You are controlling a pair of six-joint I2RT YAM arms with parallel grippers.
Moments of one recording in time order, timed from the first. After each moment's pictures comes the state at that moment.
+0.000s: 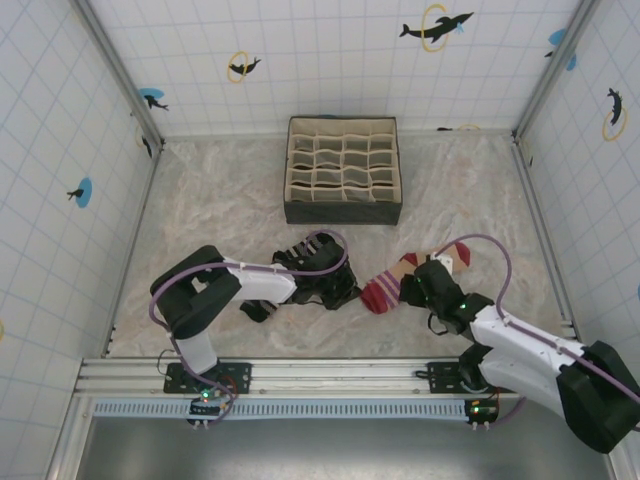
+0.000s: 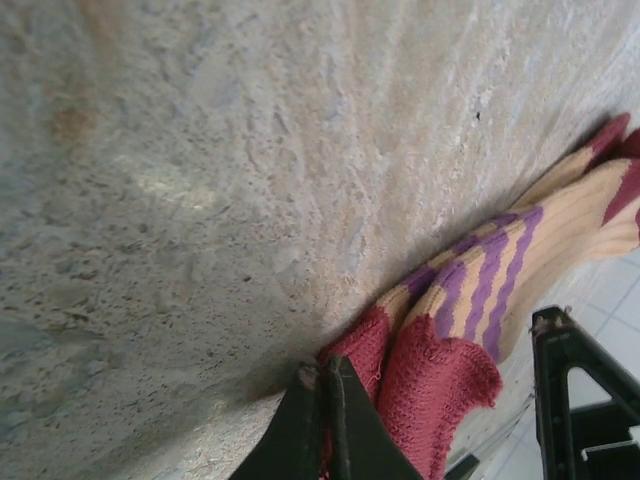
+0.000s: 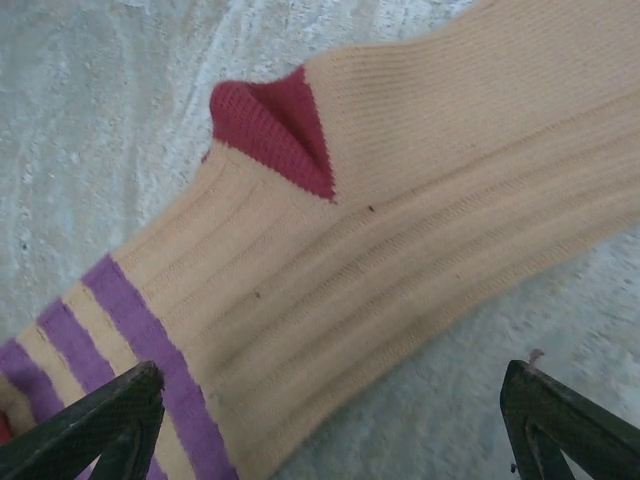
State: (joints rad) left arm -0.98 1.78 0.80 0.11 0.28 -1.49; right arm 0.65 0.97 0.27 -0.20 0.24 0.69
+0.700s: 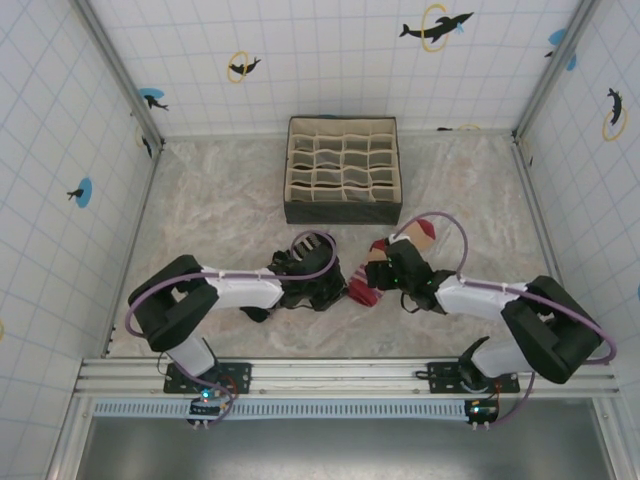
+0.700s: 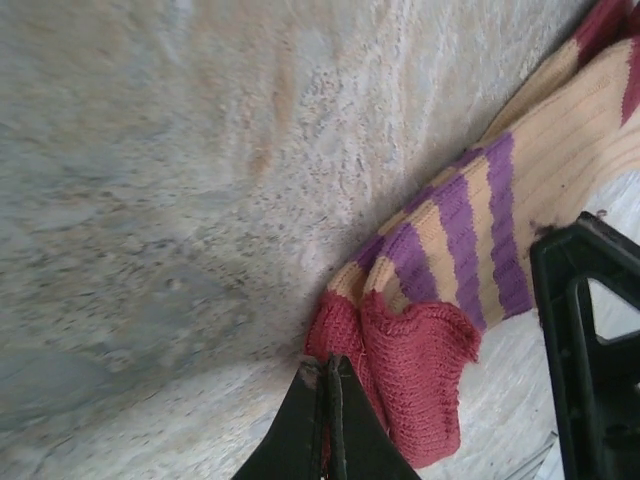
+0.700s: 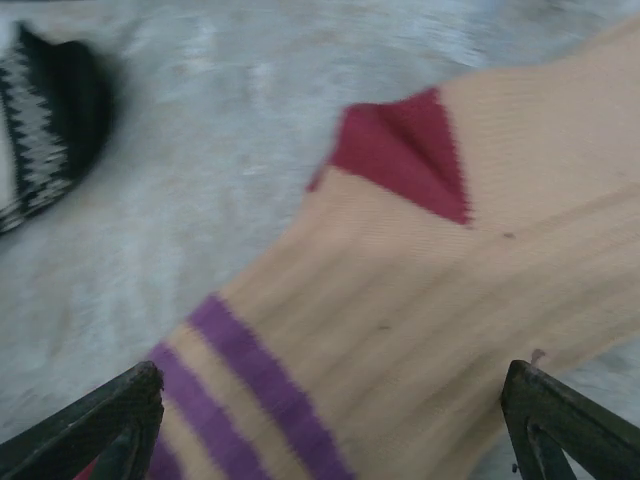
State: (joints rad) left arm -0.98 1.63 0.72 0.02 0.16 -1.47; right arm 0.75 1.36 0.46 0.08 0.14 0.49
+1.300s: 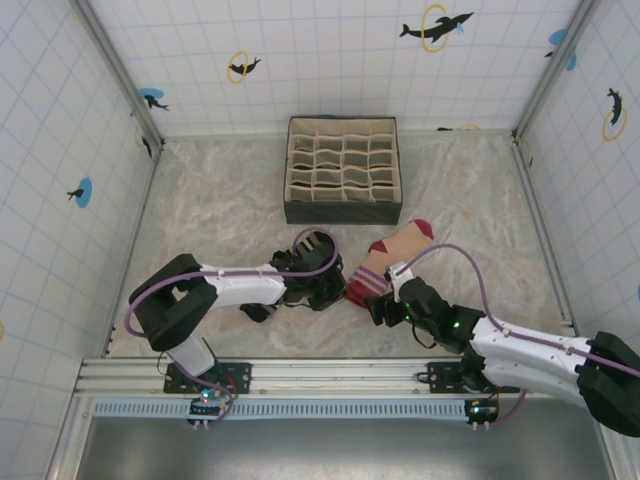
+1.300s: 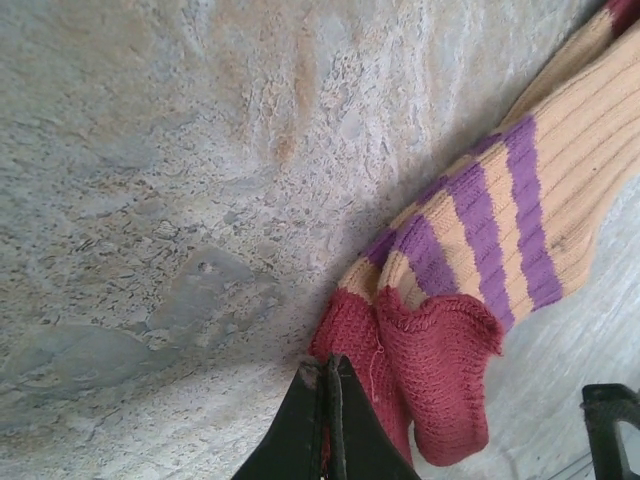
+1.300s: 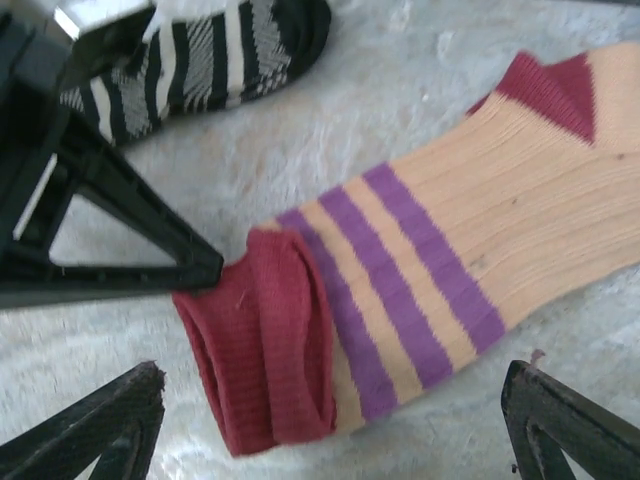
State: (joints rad) left arm -0.97 1.65 0.78 -0.11 0.17 -1.39; right arm 0.99 0.91 0.22 0.03 0.17 0.41
